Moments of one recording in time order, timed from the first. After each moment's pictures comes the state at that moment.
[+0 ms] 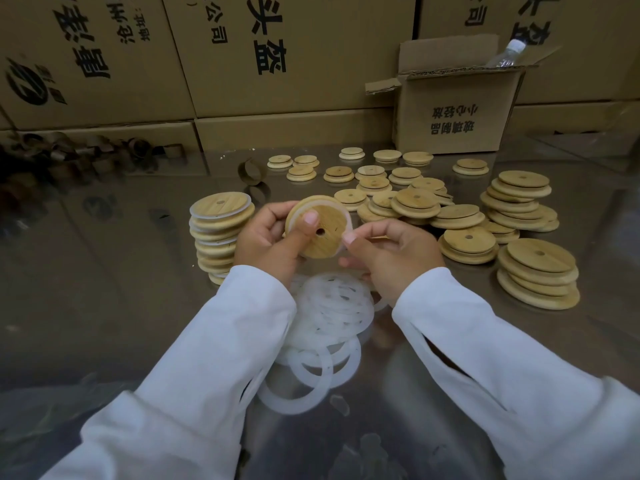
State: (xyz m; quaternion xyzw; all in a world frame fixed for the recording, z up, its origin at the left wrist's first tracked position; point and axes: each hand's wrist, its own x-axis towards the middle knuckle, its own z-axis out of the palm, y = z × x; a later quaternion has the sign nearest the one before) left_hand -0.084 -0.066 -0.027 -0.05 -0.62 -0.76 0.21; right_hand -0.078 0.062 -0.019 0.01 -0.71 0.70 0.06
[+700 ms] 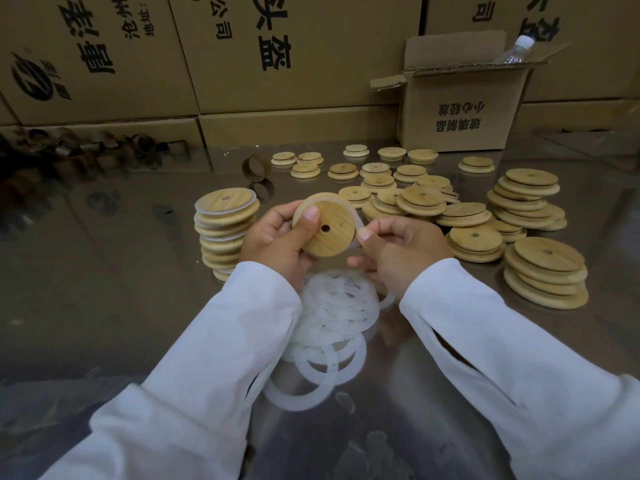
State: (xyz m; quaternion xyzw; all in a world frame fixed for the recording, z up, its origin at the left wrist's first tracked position) left_hand -0.086 -0.062 -0.023 -0.02 -0.52 -0.84 0.15; right_hand -0.080 0.062 -0.012 0.00 -0.73 0.68 0.03
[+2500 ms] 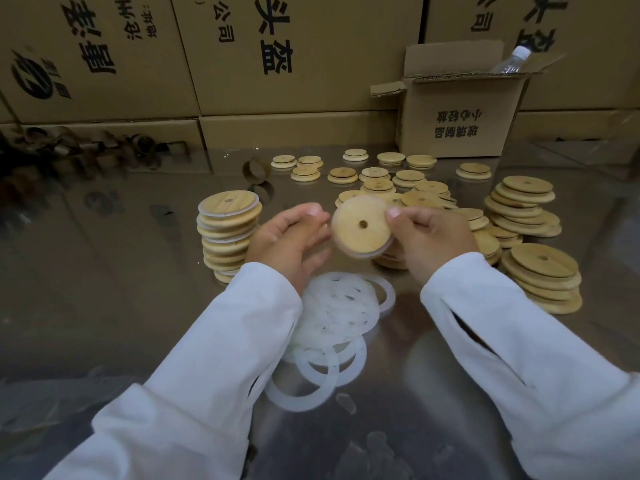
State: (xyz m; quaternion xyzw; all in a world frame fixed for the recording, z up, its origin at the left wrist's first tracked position) left_hand -0.080 -0.060 -0.017 0.05 -0.52 -0.84 0.11; right_hand -0.095 0.085 -0.010 -0.01 -0.78 0.61 0.14
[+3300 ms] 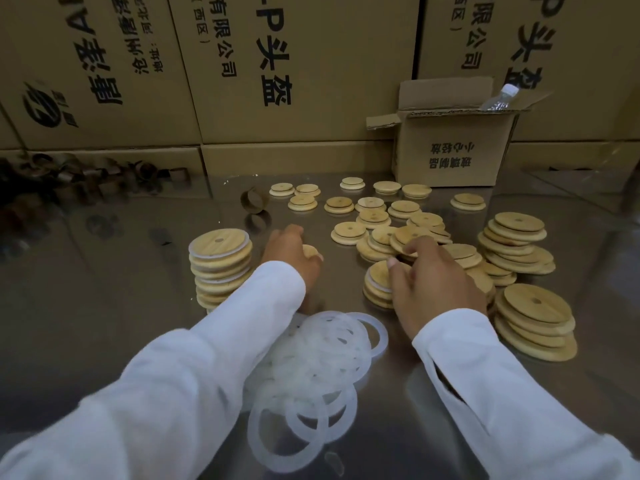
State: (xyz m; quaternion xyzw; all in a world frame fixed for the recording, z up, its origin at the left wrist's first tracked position) left_hand -0.148 -0.068 -0.009 0.11 -0.94 -0.30 0.13; right_hand -0.108 0.099 -0.022 0.00 -0.94 0.25 0.25
